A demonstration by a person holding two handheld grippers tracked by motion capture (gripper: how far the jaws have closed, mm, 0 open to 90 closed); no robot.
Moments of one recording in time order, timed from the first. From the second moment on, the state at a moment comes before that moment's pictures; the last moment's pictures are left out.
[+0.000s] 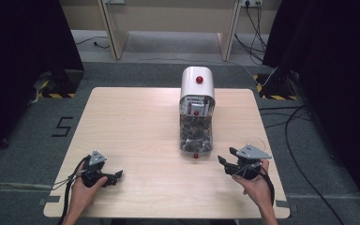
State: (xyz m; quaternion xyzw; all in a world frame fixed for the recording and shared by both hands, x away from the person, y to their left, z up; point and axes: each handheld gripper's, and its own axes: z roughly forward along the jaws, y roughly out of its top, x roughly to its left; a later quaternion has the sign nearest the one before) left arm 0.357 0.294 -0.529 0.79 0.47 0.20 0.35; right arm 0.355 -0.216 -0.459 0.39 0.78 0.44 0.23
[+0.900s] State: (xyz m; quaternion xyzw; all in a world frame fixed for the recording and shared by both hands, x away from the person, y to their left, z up) left arm 0.357 0.294 -0.529 0.79 0.47 0.20 0.35; right arm 0.341 -0.227 -0.485 0.41 0.78 0.41 0.22
